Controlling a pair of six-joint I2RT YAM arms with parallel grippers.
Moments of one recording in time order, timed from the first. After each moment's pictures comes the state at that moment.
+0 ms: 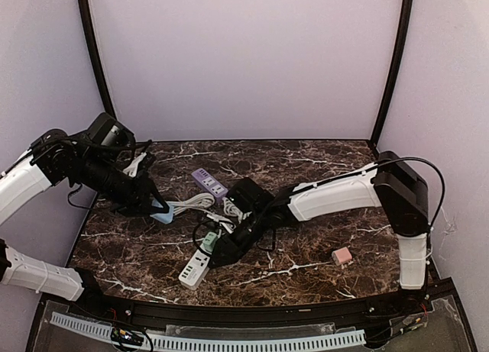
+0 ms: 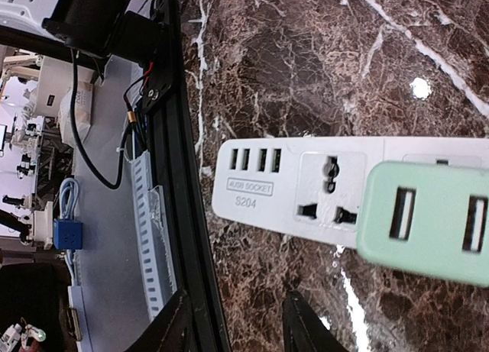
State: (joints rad) left arm -0.74 1.11 1.27 -1.16 0.27 -0.79; right arm 1.09 2.07 1.38 -0.24 -0.75 0.28
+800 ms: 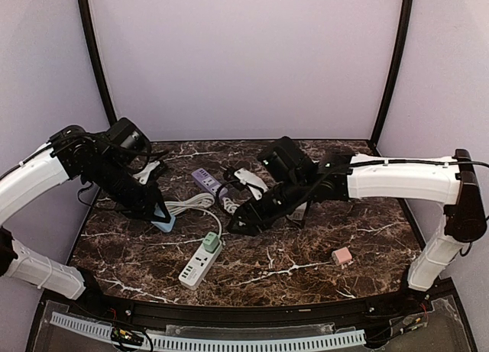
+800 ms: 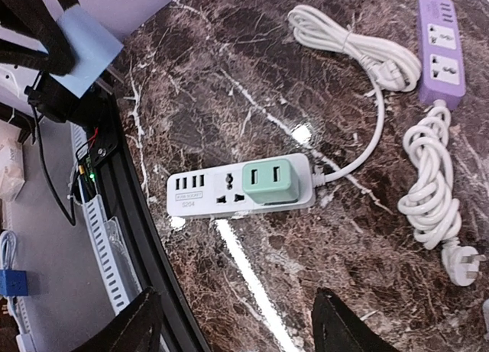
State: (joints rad) left arm -0.74 1.22 1.29 -1.25 0.25 -0.59; right arm 1.08 1.66 1.33 -0.49 -0.31 0.24
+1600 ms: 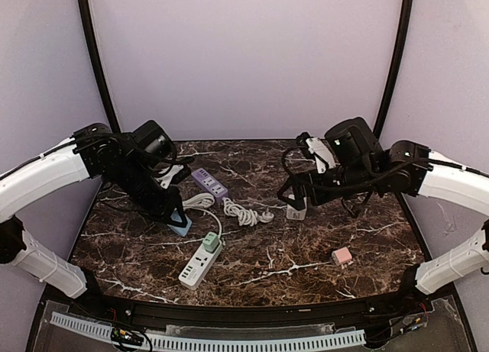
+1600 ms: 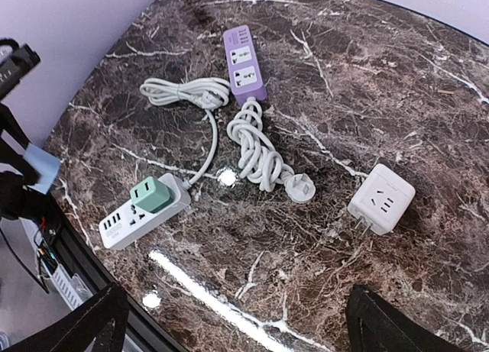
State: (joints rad) left arm -0.86 1.34 1.36 -1.22 0.19 -0.54; right arm 0.99 1.26 1.19 -0.68 0.08 0.46
